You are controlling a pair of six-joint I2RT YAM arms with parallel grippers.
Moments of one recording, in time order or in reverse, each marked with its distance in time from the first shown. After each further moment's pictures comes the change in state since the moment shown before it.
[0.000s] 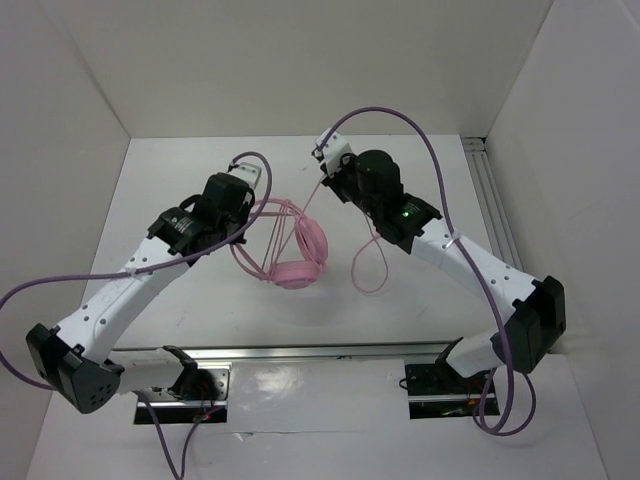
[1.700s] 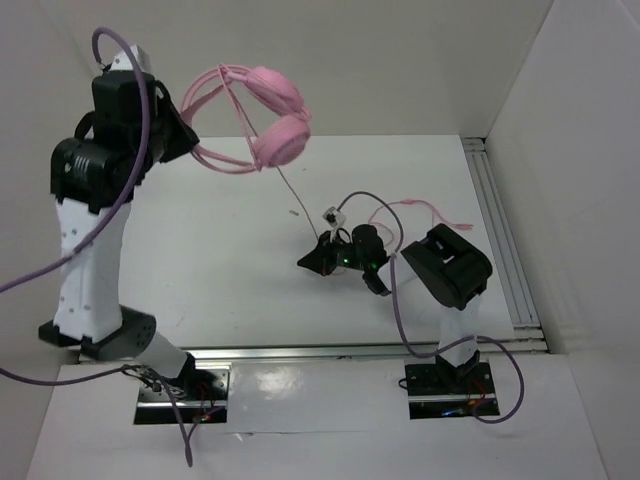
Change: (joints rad) left arm 0.157 0.248 1.099 -0.462 -0.002 -0.425; right arm -0.086 0.570 -0.578 1.151 -0.749 0.871
